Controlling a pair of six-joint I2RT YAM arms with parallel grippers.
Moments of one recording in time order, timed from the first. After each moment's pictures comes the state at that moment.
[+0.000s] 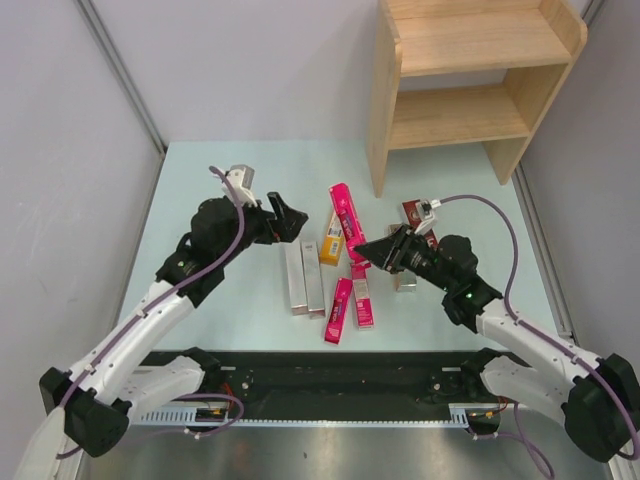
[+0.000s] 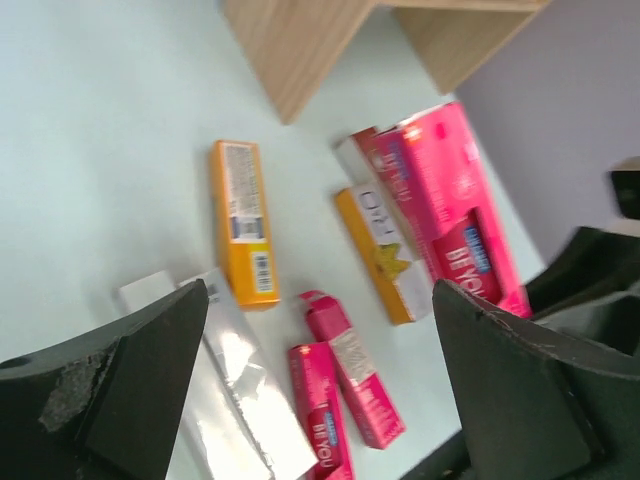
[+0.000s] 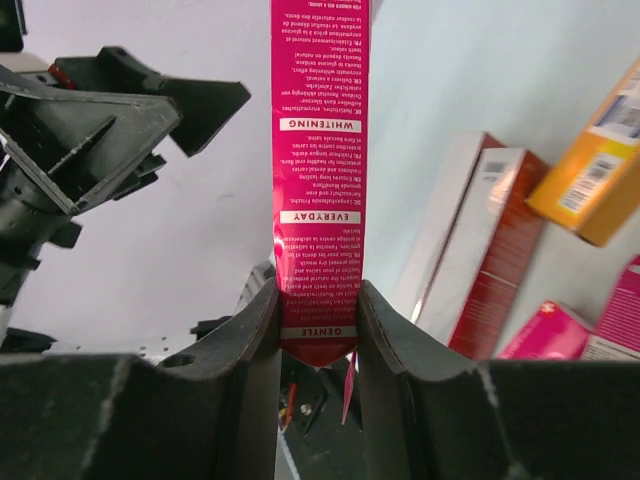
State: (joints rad) left arm -0.52 0.95 0.91 -0.18 0.07 -0.51; right arm 0.61 0.97 0.52 0.42 -0.32 0.94
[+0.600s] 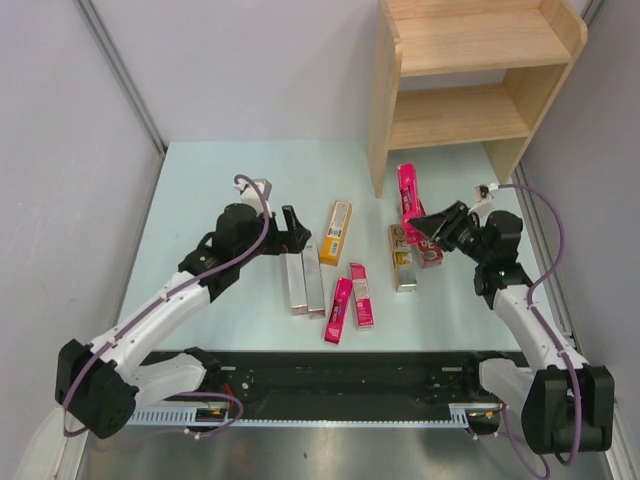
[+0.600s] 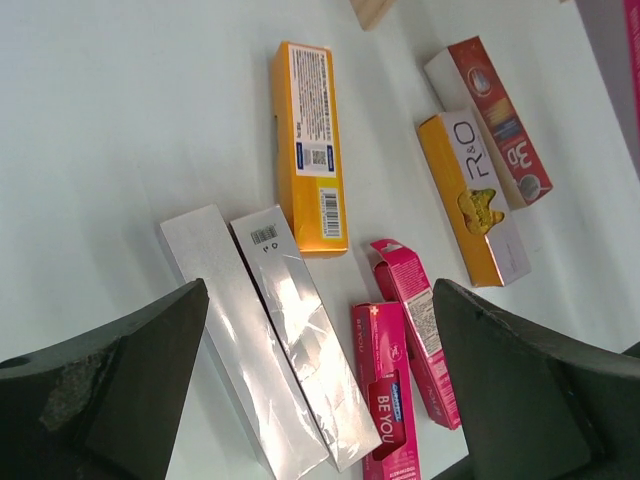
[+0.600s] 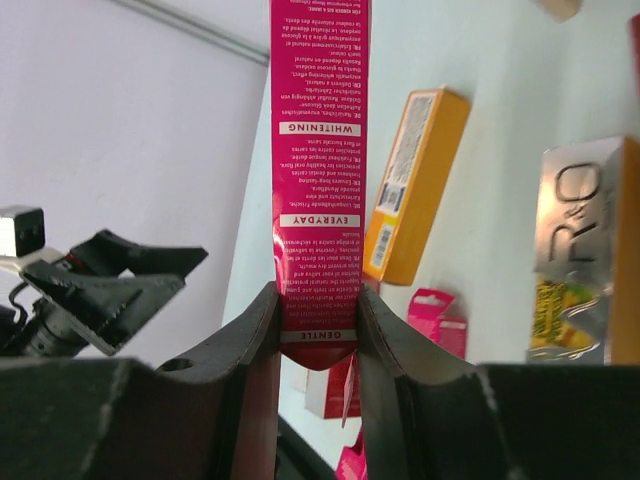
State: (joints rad) left arm -0.55 1.07 0.83 -0.20 -0.03 -0.47; right arm 0.07 0.99 0.57 0.23 -0.58 0.90
